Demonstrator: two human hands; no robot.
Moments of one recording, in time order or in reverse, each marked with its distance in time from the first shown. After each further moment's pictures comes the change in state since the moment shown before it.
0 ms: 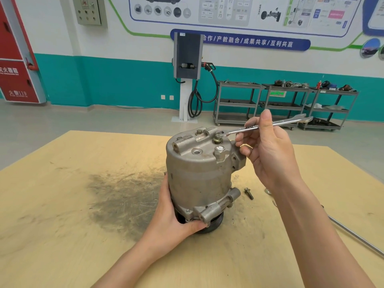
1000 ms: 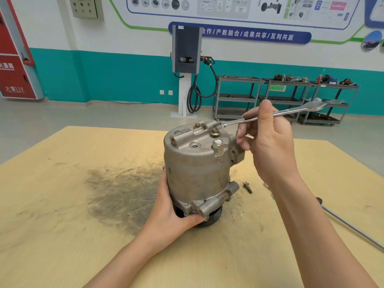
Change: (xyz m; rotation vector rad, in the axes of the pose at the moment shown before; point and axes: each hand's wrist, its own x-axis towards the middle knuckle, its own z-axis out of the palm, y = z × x) left_hand -0.001 -0.002 0.001 0.004 0.009 -0.005; right_hand -0.005 0.001 0.005 -0.140 -0.011 -0.197
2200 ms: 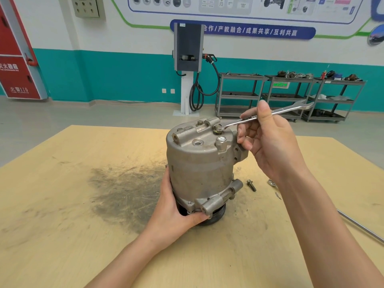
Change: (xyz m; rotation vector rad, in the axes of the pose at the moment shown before) left_hand 0.000 -0.001 0.000 -0.005 0.007 0.014; right_hand 0.005 0.003 -0.007 0.106 -0.070 0.199
